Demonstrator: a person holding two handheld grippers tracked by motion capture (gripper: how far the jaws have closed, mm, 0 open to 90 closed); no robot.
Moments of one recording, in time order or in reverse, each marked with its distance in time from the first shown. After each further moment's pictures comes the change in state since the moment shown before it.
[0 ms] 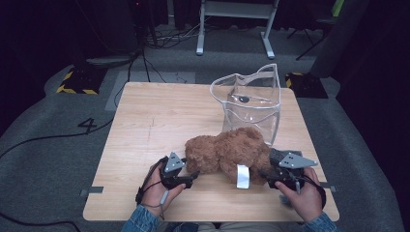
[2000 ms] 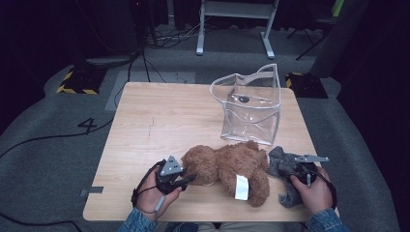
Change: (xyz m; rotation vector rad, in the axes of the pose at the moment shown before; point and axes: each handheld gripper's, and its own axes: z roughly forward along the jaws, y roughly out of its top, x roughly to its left) left arm -0.015 0.007 -0.034 0.051 -0.076 -0.001; right arm -0.060 -0.054 0.004 0.204 -0.121 0.271
